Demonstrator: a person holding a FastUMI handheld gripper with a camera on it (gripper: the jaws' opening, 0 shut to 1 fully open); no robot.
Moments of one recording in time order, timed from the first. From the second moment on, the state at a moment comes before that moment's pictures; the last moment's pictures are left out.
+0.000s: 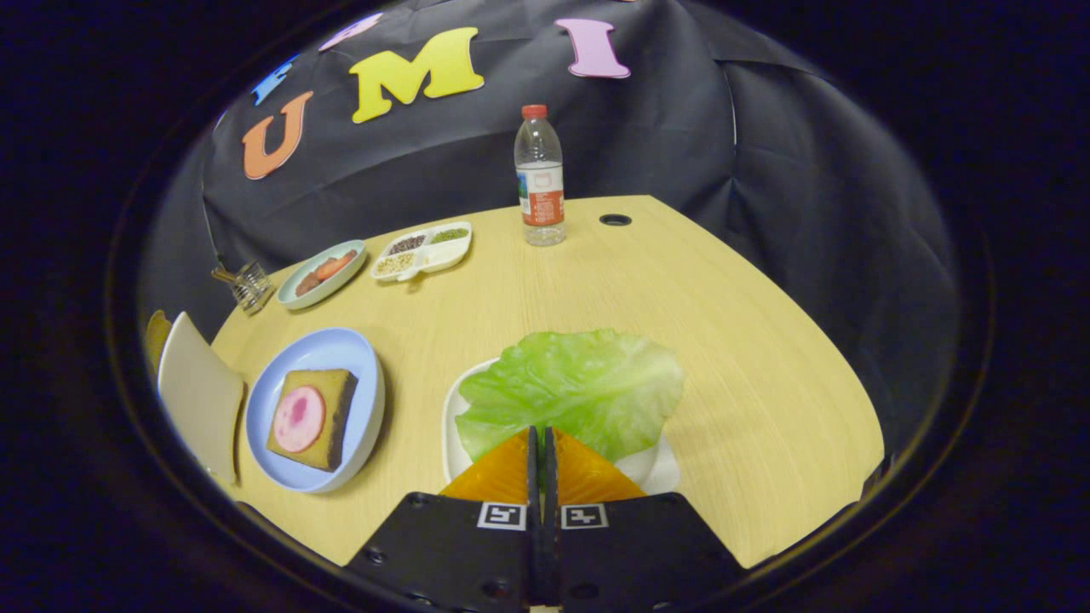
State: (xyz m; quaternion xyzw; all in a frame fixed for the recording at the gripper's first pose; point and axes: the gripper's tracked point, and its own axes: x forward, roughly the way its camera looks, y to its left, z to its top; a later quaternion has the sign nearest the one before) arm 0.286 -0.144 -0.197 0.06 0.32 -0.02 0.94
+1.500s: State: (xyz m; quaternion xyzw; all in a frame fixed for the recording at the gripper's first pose) arm 0.278 0.089 -0.172 -0.01 0.28 0.11 0.95
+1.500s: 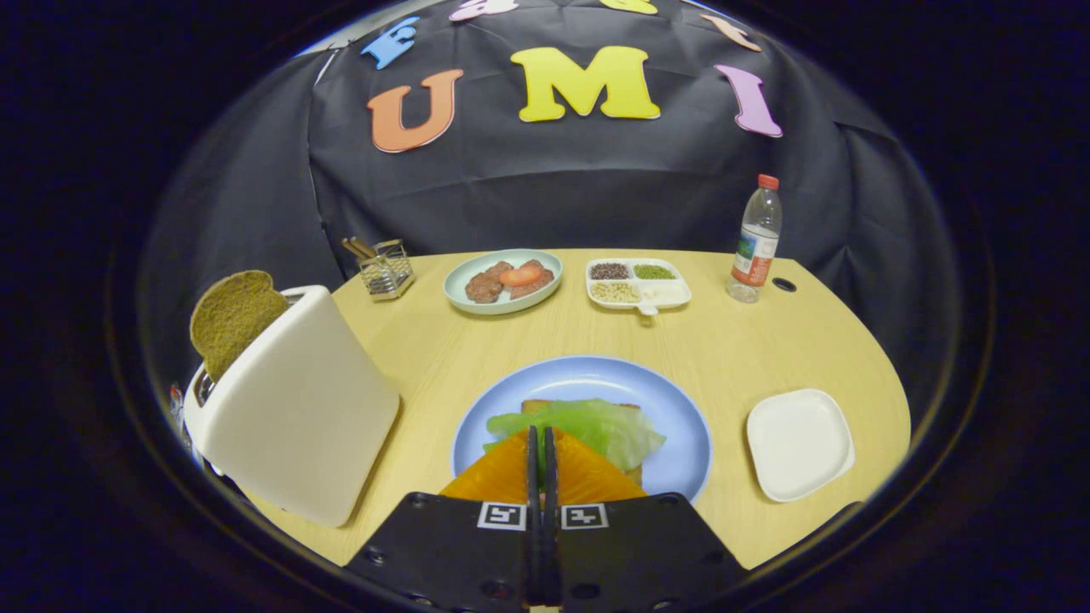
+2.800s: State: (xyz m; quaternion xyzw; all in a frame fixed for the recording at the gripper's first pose) arm 0.198 0.127 -0.019 0.02 0.18 0.11 0.98
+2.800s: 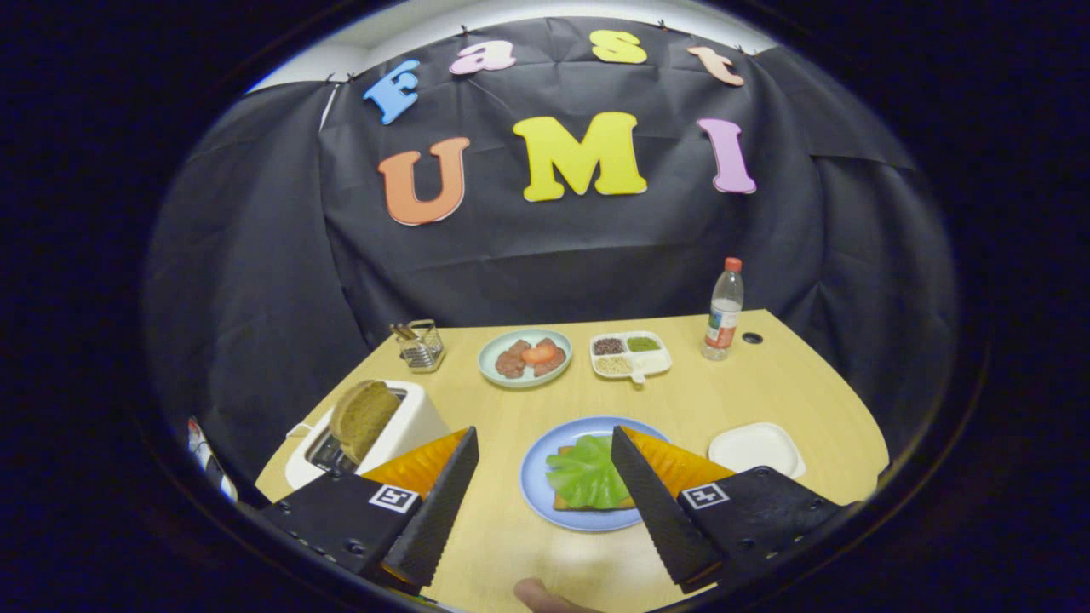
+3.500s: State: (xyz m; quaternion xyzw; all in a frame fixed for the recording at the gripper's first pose) arm 0.211 0.275 -0.023 -0.01 0.19 0.15 0.97
